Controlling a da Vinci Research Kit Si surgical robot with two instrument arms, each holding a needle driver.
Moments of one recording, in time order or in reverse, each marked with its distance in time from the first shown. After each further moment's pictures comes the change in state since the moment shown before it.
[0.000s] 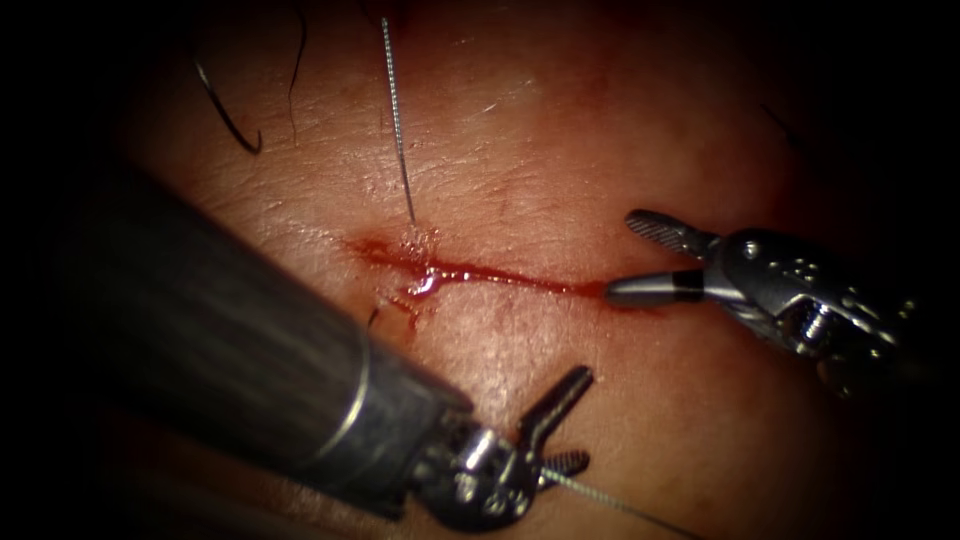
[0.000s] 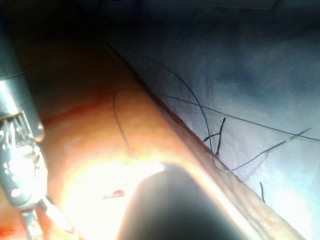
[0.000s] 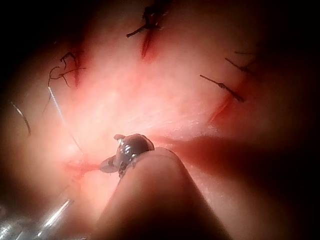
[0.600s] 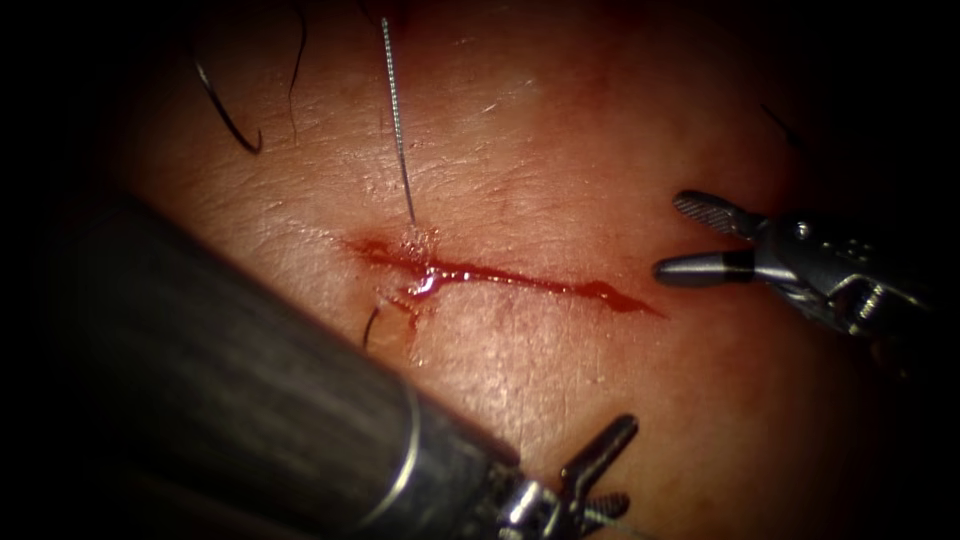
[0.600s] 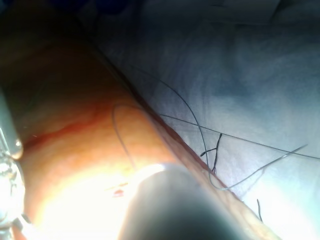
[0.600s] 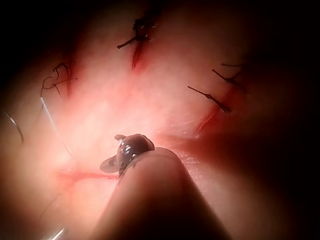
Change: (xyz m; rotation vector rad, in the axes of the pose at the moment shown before) right arm 0.000 0.001 -0.002 -0.042 0.002 0.005; left arm 0.003 0.002 -0.002 -0.016 0.013 0.001
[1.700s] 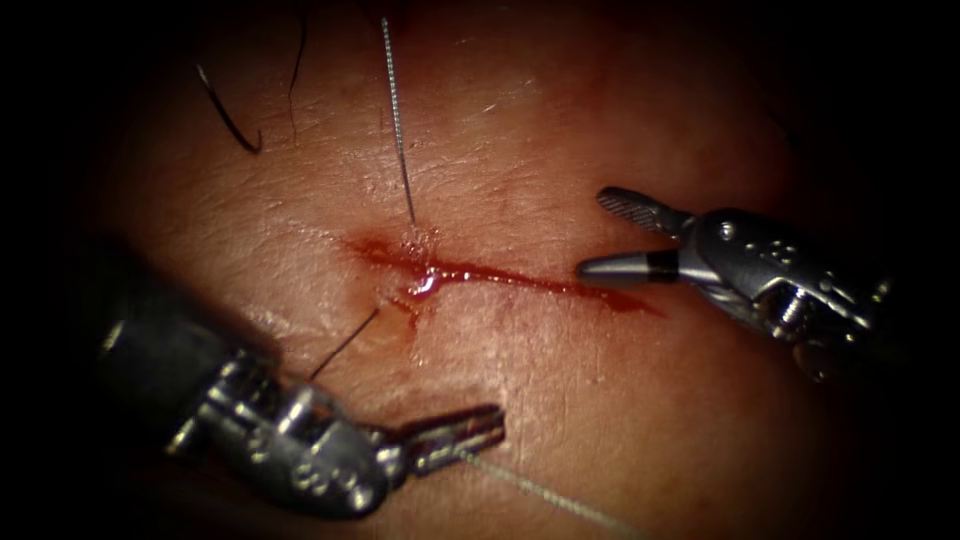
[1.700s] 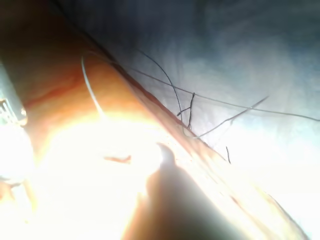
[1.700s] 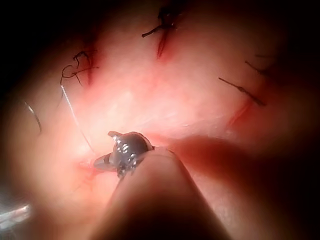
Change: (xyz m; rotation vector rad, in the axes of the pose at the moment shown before) right arm 0.001 -0.003 0.006 0.130 0.030 -0.045; left arm -0.008 -0.007 -0.008 -0.181 0.343 -0.292
